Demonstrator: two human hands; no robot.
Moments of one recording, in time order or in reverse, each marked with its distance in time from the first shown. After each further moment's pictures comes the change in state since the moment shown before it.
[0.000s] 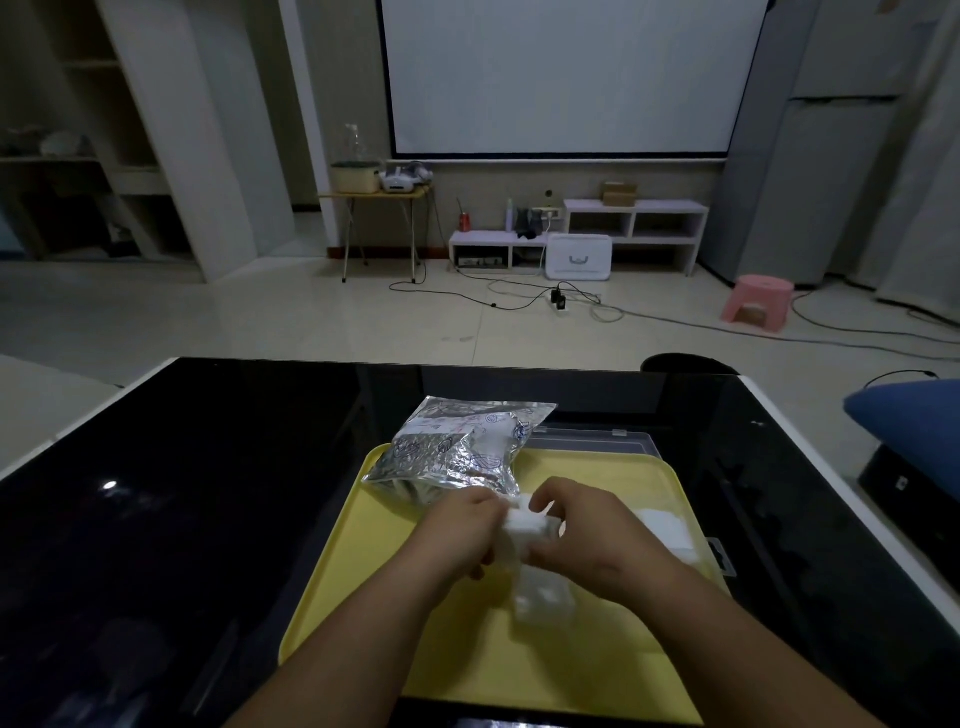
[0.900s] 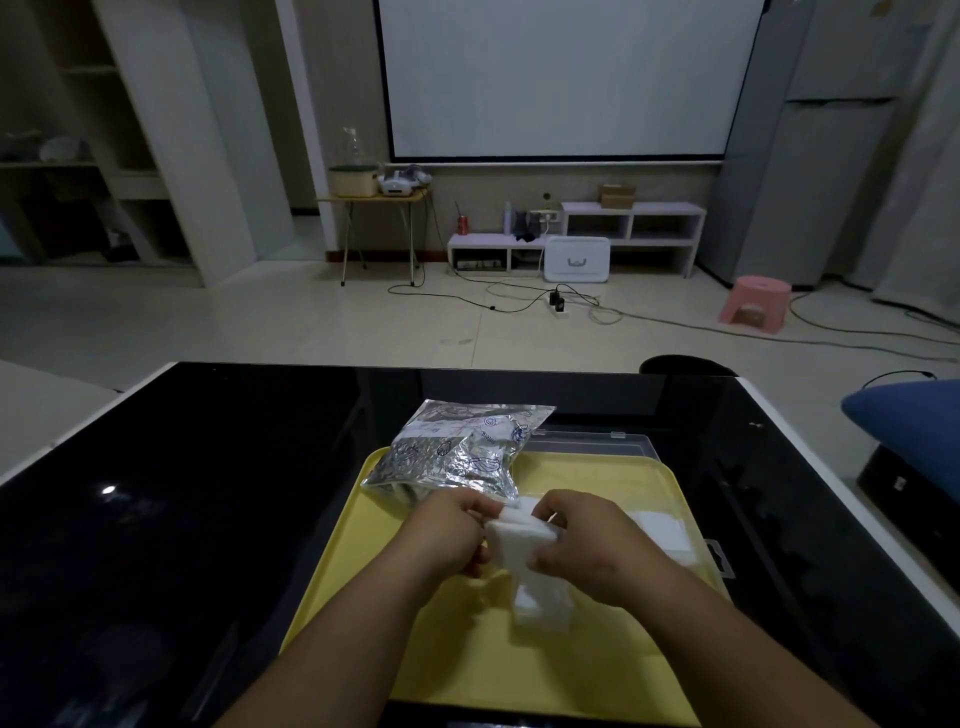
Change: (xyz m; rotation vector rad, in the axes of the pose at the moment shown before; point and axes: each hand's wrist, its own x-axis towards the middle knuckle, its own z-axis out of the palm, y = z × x) left_hand 0.002 -0.001 -0.007 -0.072 -0.034 -0.076; right_hand 0.006 0.007 0.005 -0.027 -0.031 0.064
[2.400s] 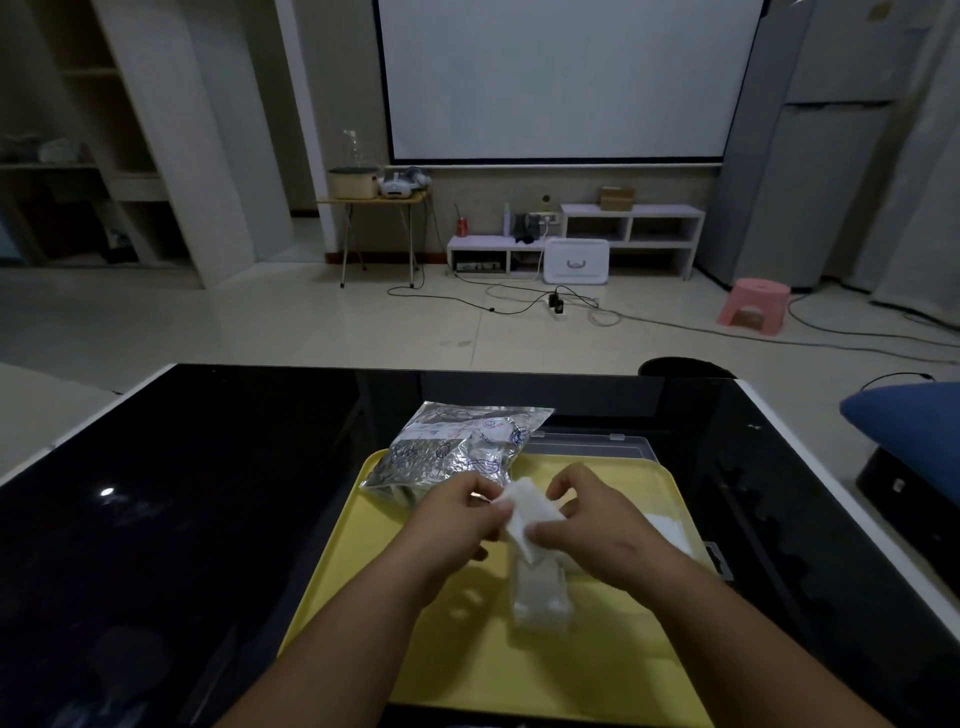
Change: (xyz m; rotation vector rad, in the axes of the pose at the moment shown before) left_hand -0.005 0.005 -0.001 -0.020 0.000 0.163; right_hand -0.001 -0.001 -0.011 0.308 0.032 0.033
